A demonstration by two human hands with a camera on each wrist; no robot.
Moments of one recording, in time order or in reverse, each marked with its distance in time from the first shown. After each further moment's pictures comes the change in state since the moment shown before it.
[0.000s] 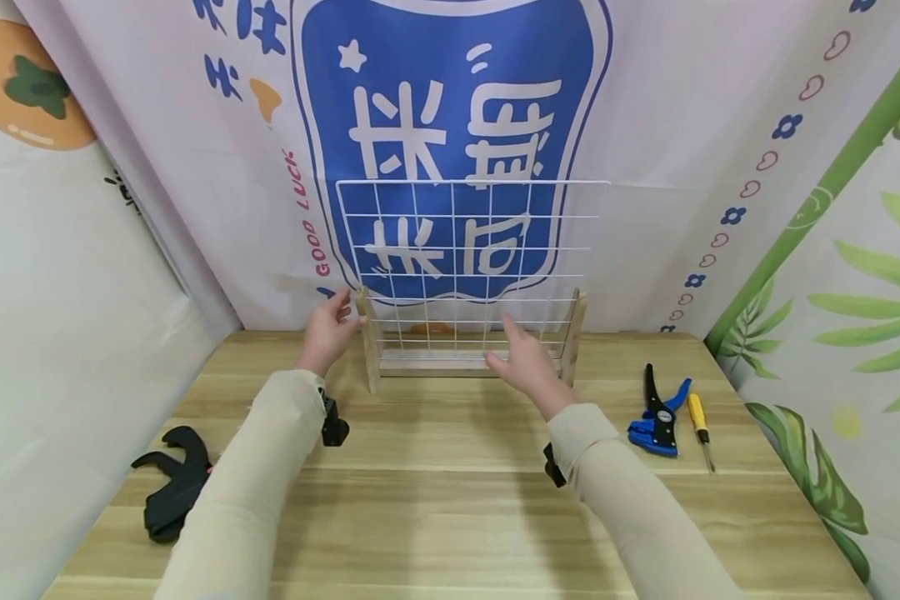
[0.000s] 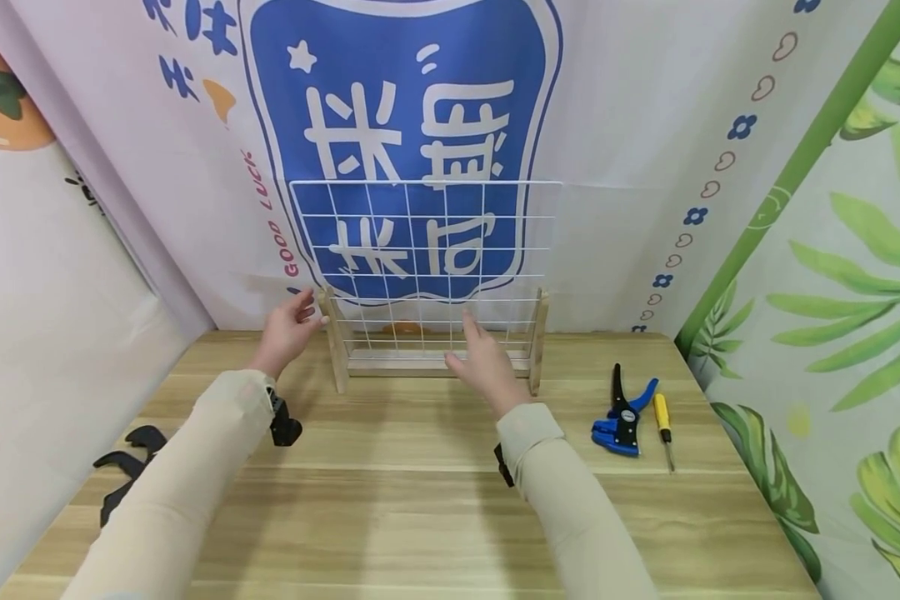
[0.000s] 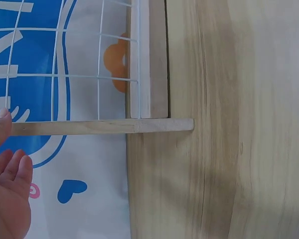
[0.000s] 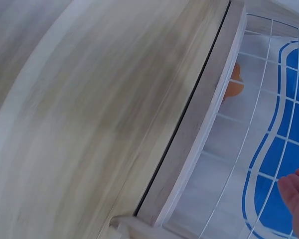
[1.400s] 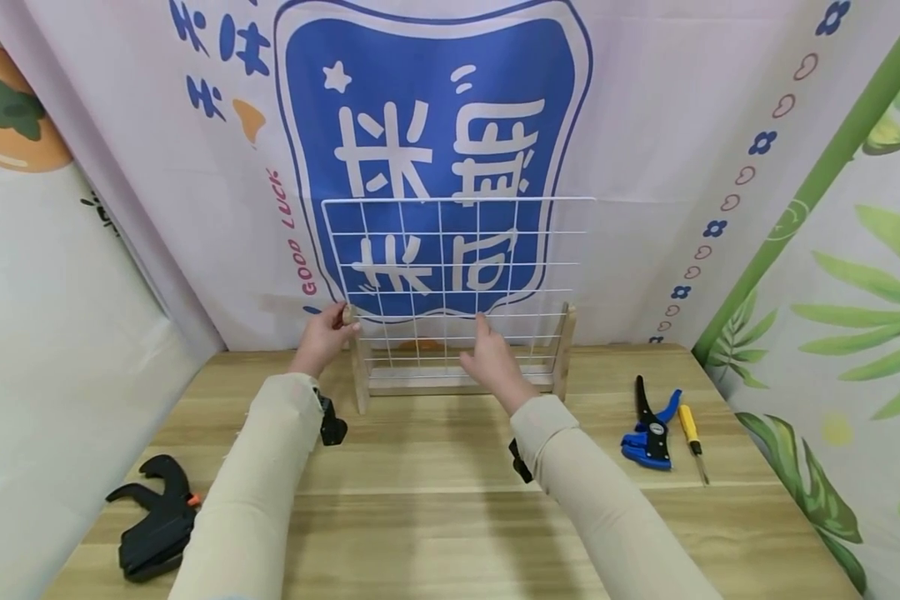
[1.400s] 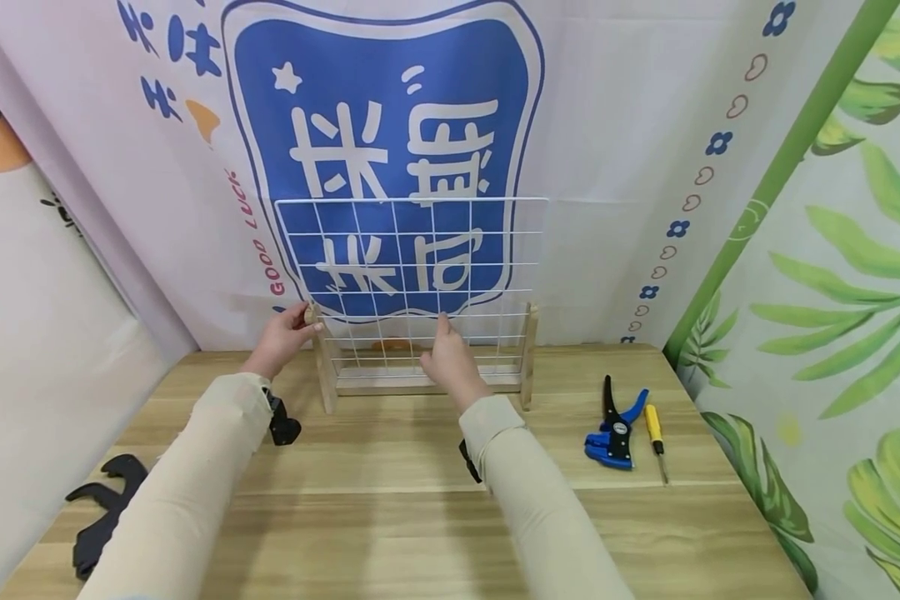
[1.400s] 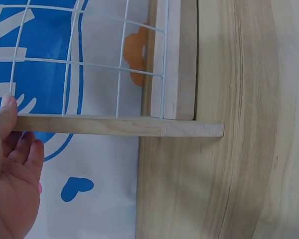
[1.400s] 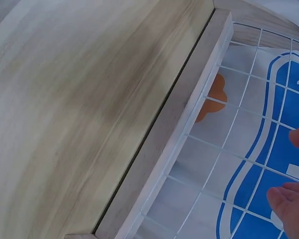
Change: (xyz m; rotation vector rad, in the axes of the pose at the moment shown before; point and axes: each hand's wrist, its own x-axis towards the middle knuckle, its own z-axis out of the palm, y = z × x) left_hand 0.028 -0.001 0.001 0.012 -0.124 -0.033; right_hand 0.032 -0.031 0.010 0.078 0.019 0.078
